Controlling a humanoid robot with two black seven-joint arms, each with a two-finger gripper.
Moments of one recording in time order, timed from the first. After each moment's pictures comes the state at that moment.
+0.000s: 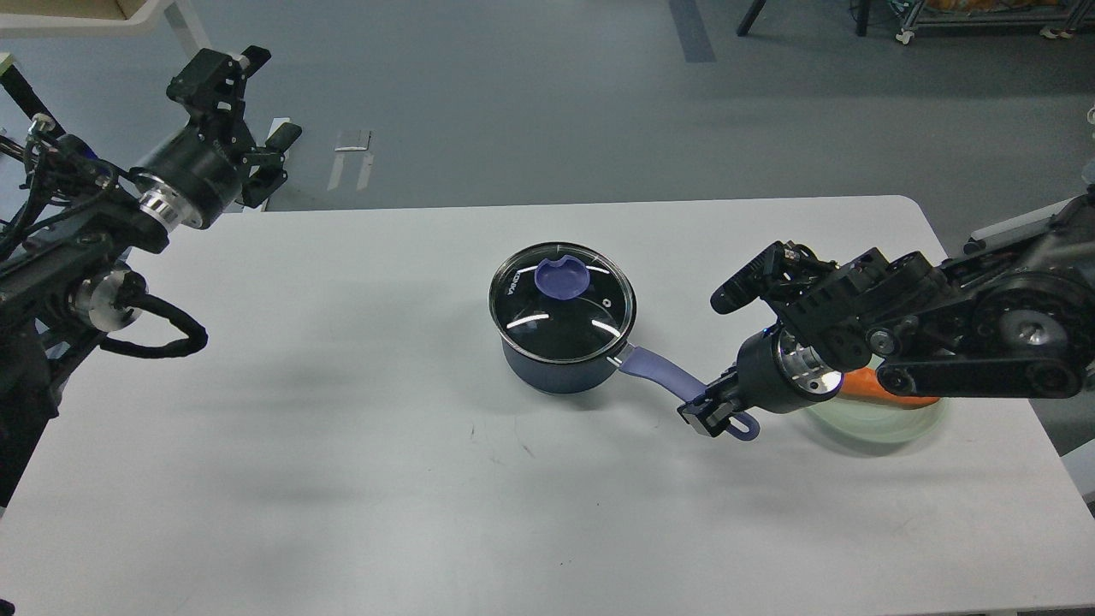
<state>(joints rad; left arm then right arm) -0.90 0.62 -0.46 -0.95 0.48 -0.24 -0.45 1.67 -0.44 -0.78 1.51 -1.07 0.26 0.08</state>
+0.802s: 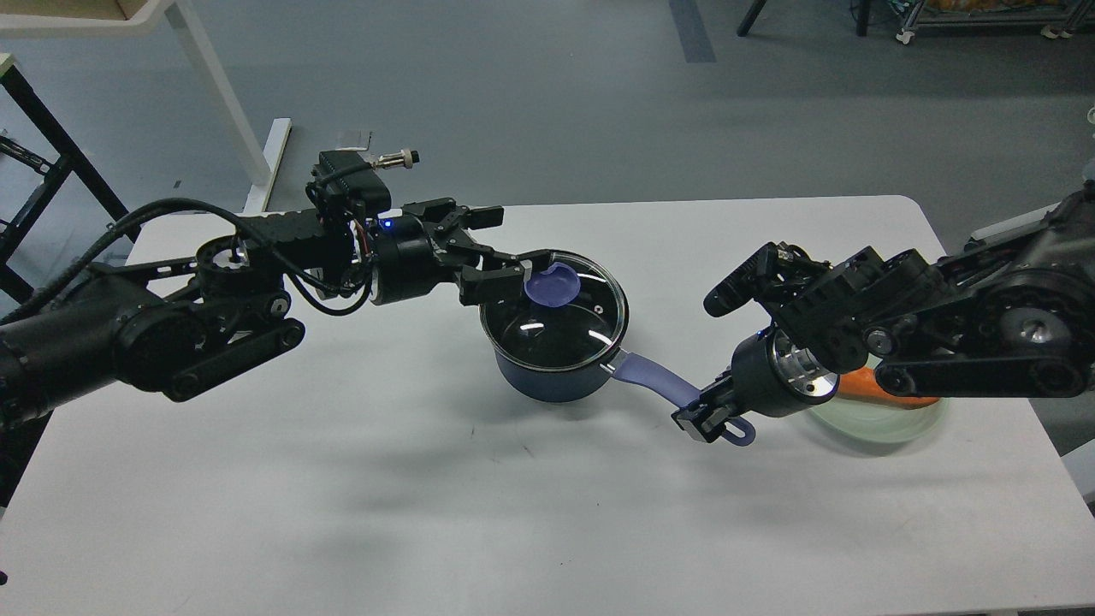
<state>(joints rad) -1.06 0.45 -0.11 -1.06 1.65 0.09 -0.46 1.69 -0.44 -0.78 1.54 -1.06 0.28 0.08</state>
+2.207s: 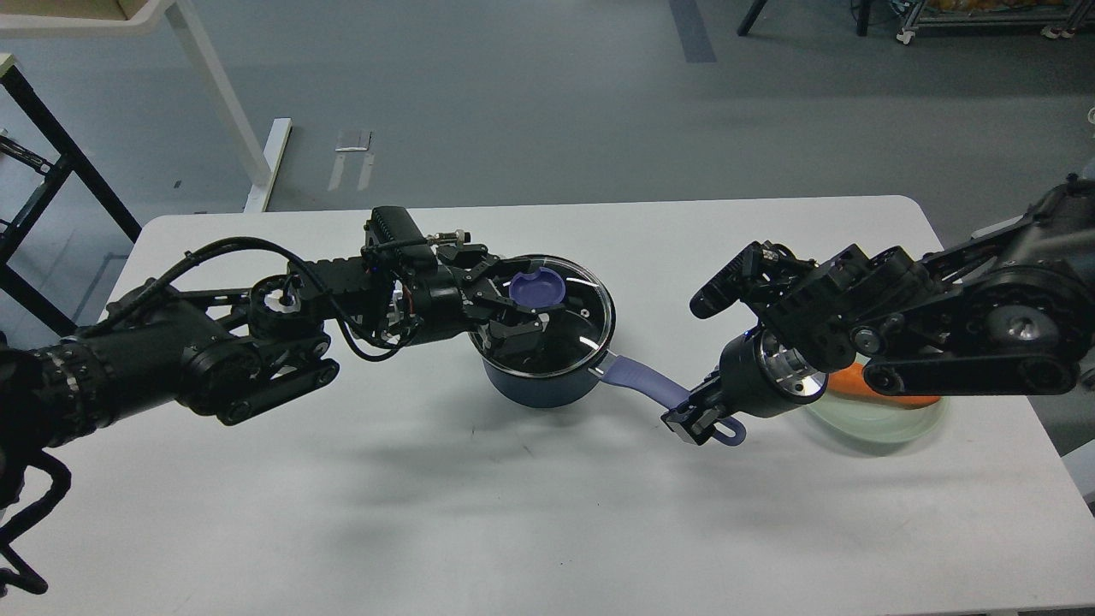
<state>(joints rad) -1.06 0.31 0.09 -0.90 1.69 0.22 -0.47 1.71 -0.41 -0.78 1.54 -1.06 0.28 0.08</state>
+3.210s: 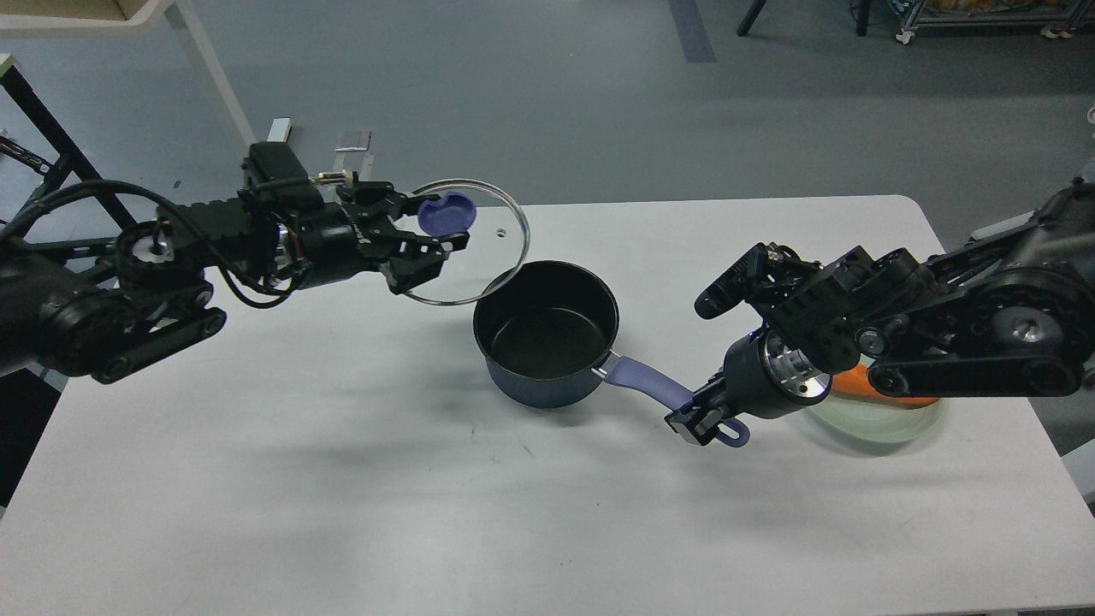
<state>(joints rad) -1.13 0.67 0.11 -0.97 1.67 0.26 -0.49 1.70 -0.42 -0.78 1.55 -1.06 0.28 0.08</state>
